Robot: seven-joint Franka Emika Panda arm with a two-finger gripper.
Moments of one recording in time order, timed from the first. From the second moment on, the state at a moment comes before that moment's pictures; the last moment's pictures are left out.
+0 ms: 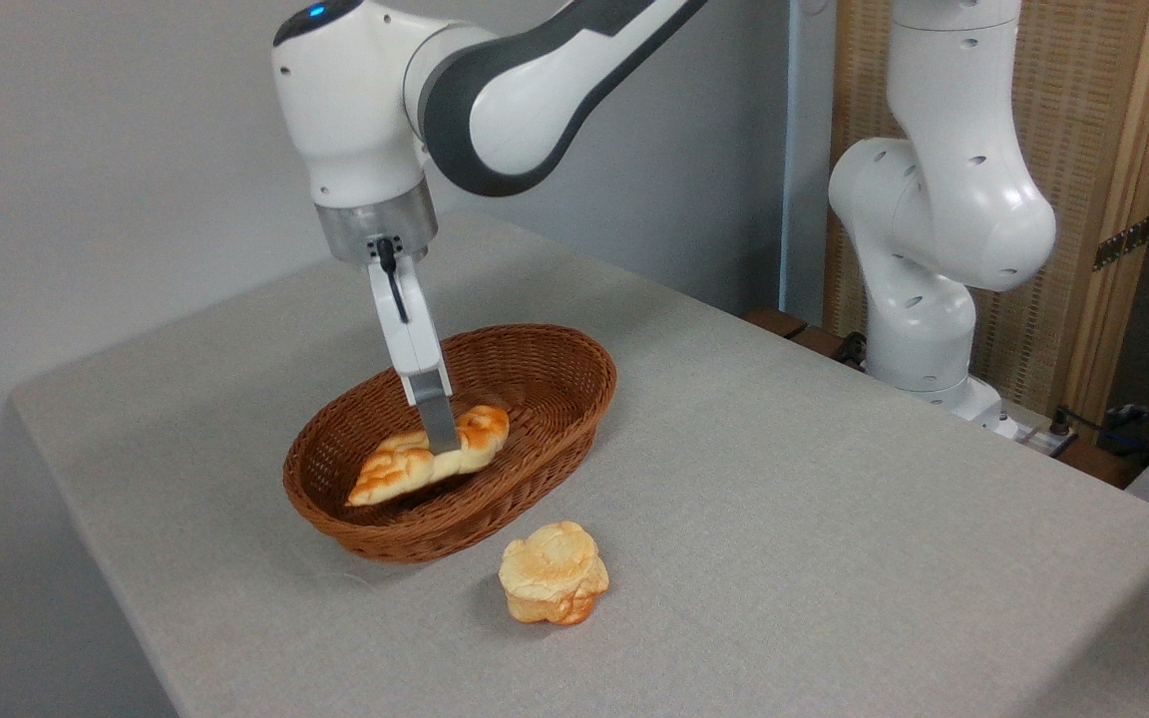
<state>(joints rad) -0.20 0.00 -0.08 -1.99 0.00 1.98 0.92</state>
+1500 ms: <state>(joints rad) -0.18 -0.11 0.34 -1.98 -0.02 1.86 0.95</state>
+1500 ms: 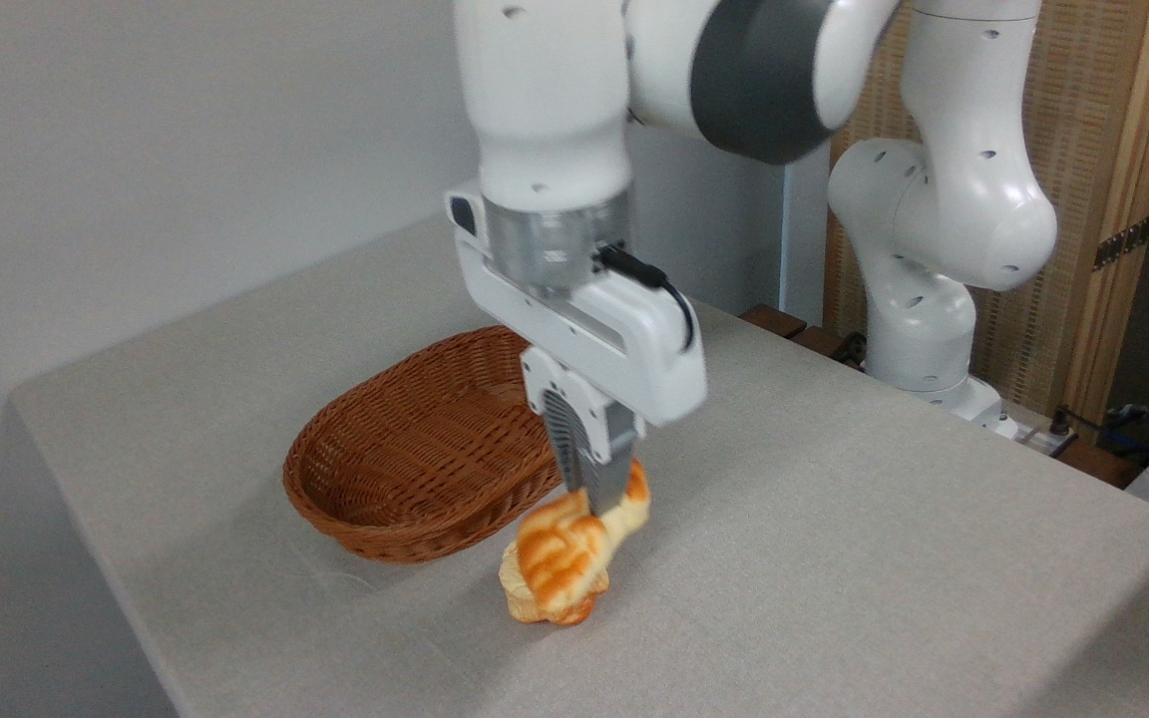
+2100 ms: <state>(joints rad) -0.18 -0.06 0.38 -1.98 -0.02 1.86 0.99</state>
